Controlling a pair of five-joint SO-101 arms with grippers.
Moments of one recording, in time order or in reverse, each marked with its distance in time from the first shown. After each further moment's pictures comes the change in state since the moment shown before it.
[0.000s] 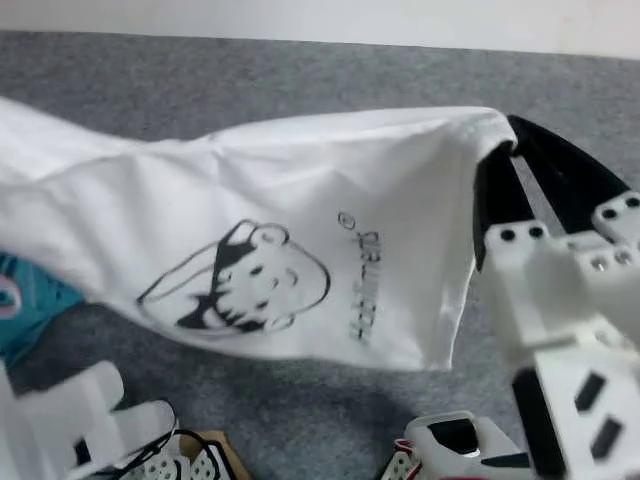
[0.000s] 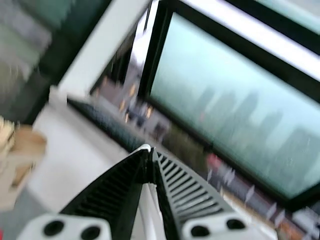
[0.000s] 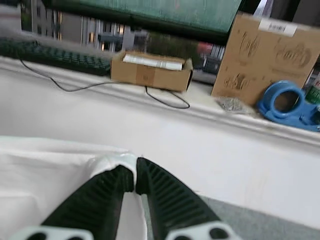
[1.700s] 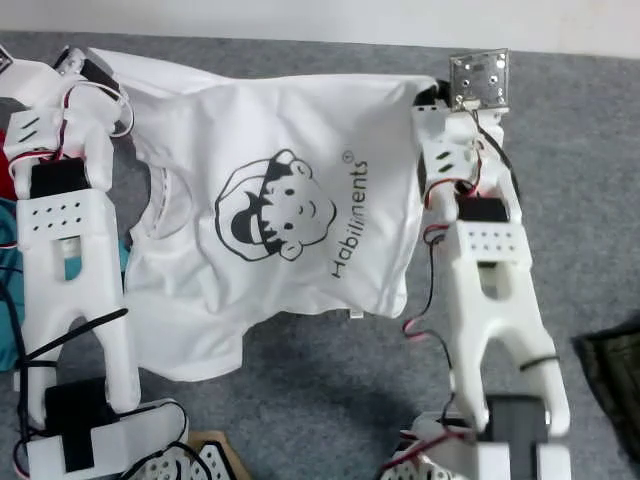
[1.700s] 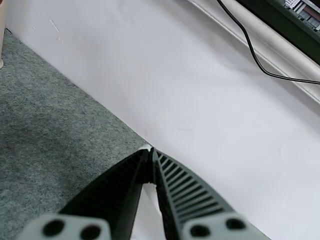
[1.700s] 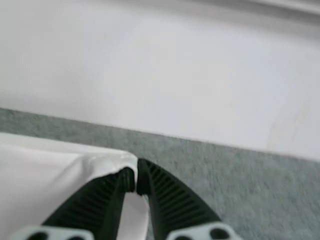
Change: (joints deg) left arm 11.6 -2.1 107.5 -74.5 -4.2; right arm 11.3 17.1 88.6 -92.7 -0.1
